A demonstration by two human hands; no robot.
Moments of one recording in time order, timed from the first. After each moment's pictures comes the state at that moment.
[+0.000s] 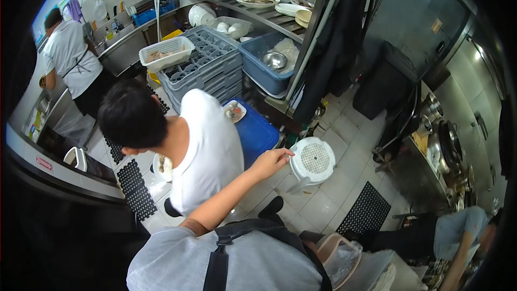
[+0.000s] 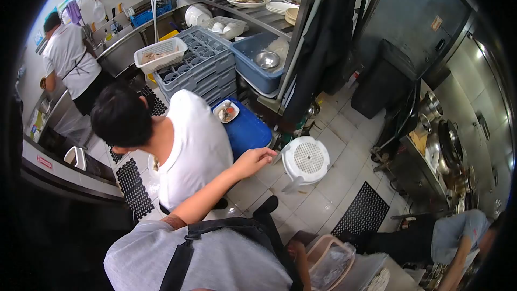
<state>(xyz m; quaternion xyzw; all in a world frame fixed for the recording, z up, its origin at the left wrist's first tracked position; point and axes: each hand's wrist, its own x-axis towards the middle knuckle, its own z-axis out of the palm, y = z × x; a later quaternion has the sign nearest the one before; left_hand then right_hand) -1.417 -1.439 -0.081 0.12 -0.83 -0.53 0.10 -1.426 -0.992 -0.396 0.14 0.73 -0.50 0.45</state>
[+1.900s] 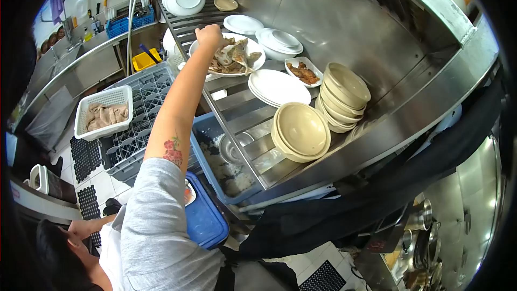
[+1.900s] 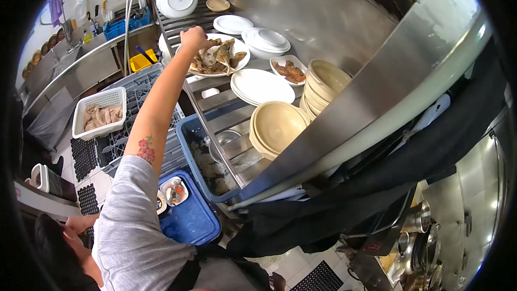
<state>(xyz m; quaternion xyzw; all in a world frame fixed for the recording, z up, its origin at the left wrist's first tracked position) -1.890 -2.113 0.132 0.52 -0.83 -0.03 0.21 -1.852 -1.170 -0.457 0.14 0.72 -0.49 0.46</state>
